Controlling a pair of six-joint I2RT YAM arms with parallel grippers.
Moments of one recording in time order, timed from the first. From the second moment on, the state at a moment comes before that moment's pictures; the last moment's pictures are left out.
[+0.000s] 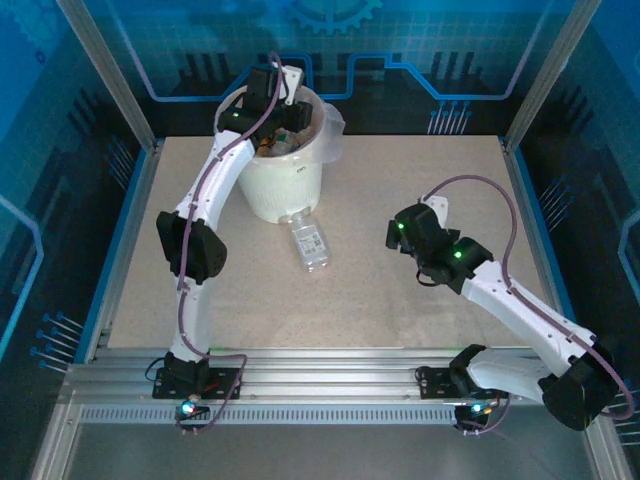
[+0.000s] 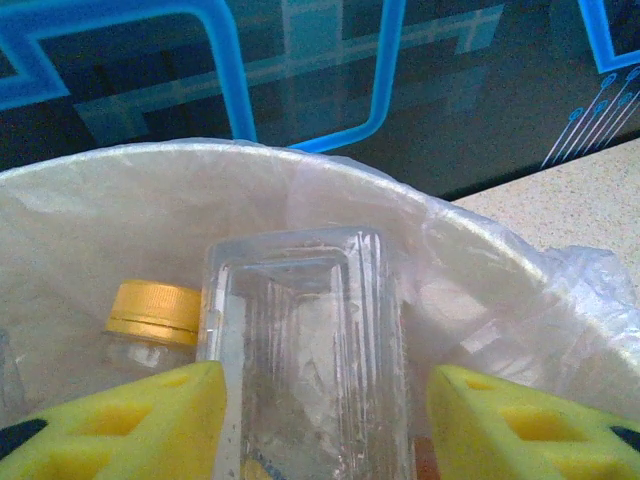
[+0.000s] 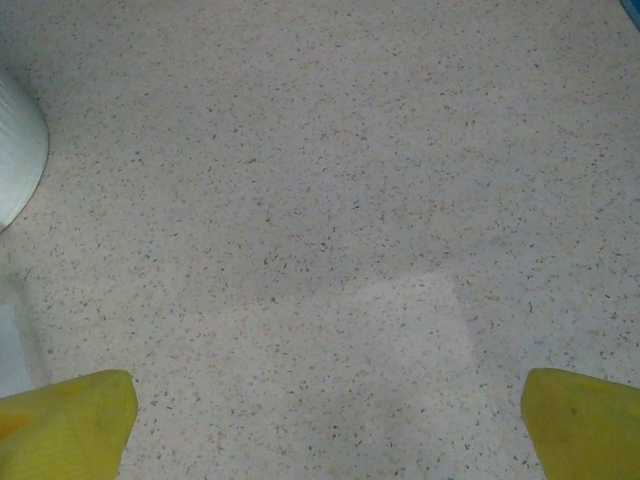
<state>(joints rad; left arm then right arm) -0.28 2.20 2.40 -0.71 0.03 0.00 0.61 1.11 0.97 -0.73 0.55 0.62</state>
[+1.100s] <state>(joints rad) -0.28 0.96 0.96 -0.14 -0.16 -0.32 0.83 1.69 1.29 -0.62 0.18 0.37</state>
